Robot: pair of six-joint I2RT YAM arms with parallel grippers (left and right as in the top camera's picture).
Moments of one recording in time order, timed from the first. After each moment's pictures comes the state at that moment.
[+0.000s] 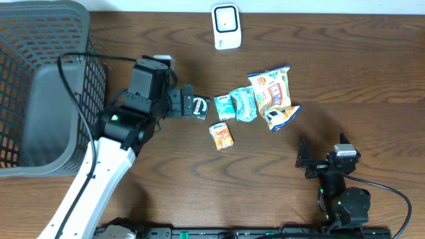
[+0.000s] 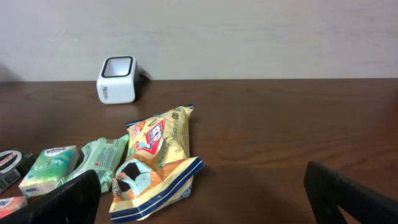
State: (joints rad) left arm -0.35 1.28 1.18 -0.77 -0.05 -0.28; right arm 0.07 0.01 0.01 -0.07 -0.01 0.03
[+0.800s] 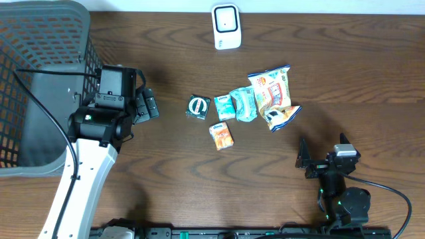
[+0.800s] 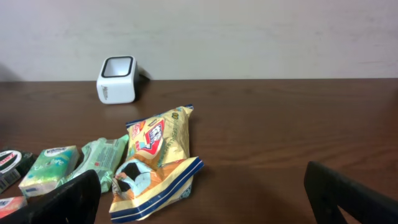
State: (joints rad) left arm -0.16 1.26 1.18 -0.95 -0.23 -0.41; right arm 0.07 0.01 0.01 -0.07 -0.01 0.03
